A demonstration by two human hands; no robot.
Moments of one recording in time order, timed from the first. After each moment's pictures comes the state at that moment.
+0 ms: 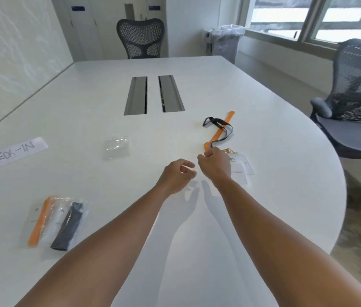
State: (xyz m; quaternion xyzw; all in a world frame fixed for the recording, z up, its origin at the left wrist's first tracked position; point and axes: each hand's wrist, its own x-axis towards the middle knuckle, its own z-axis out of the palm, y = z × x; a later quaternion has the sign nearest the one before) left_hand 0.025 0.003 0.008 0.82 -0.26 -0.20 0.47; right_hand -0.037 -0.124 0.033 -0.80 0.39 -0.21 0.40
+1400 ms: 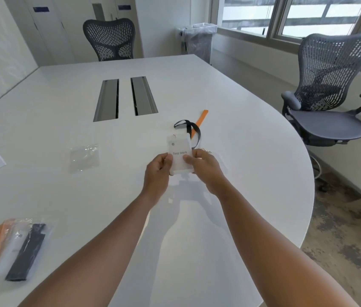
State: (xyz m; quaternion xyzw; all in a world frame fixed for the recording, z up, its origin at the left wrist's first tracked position) left_hand 0.006 -0.039 0.006 0.70 -0.24 -0.13 0.66; right_hand -0.076 -0.163 0.035 -0.70 0.28 -0.19 0.63
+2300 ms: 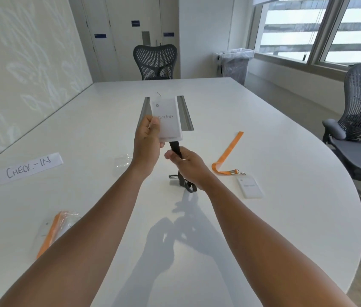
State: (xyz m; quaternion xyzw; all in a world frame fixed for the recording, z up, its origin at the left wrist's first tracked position) left_hand 0.070 0.036 0.134 0.64 -0.25 0.03 0.72; right_hand 0.004 -0.077 0.088 -0.80 0.07 -0.13 0.58
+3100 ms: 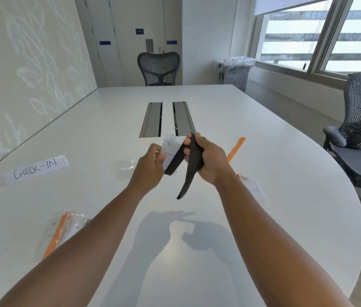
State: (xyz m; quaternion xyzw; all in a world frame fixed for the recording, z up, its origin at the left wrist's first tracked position) left_hand 0.079 0.068 0.081 0.84 -0.31 0.10 0.43; right_hand -0.010 -0.091 0.125 -0.46 0.04 -0.12 0.88
